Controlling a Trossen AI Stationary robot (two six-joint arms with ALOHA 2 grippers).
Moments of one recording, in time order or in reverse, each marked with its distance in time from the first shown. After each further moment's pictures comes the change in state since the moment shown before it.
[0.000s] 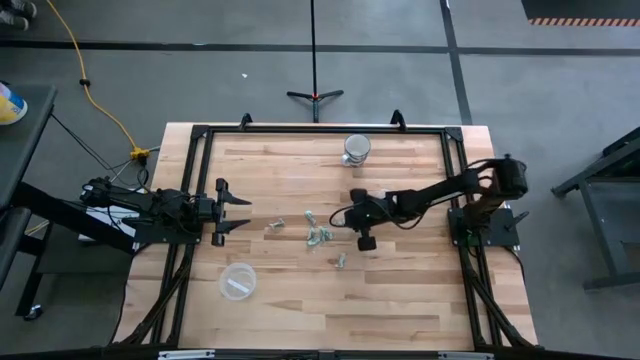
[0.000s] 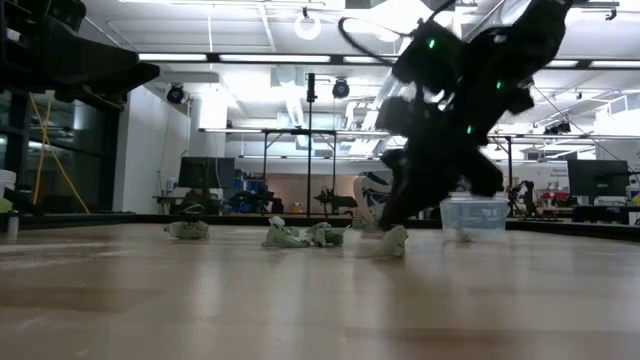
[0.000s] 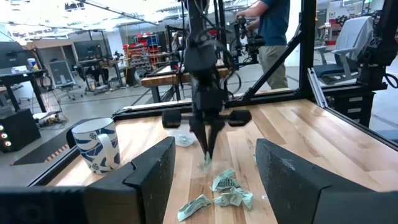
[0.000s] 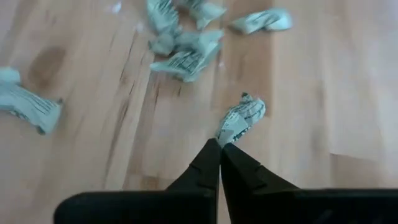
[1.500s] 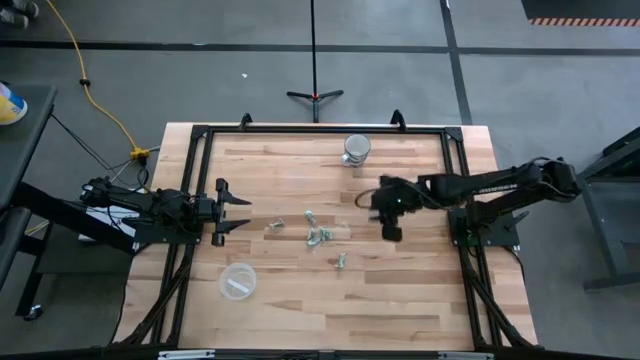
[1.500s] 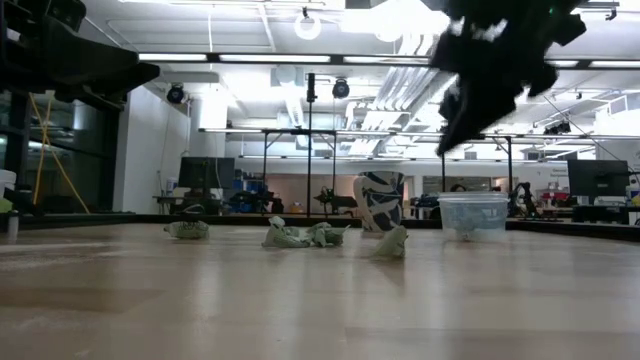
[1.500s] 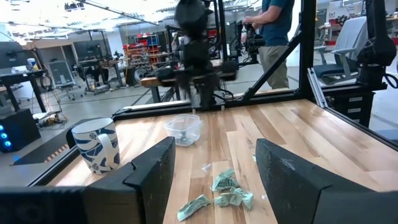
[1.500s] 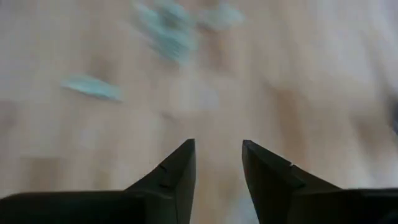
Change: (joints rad) left arm 0.000 0.000 0.000 0.000 0.001 0.000; right arm -0.020 -0.441 -0.003 -0.457 -0.044 0.165
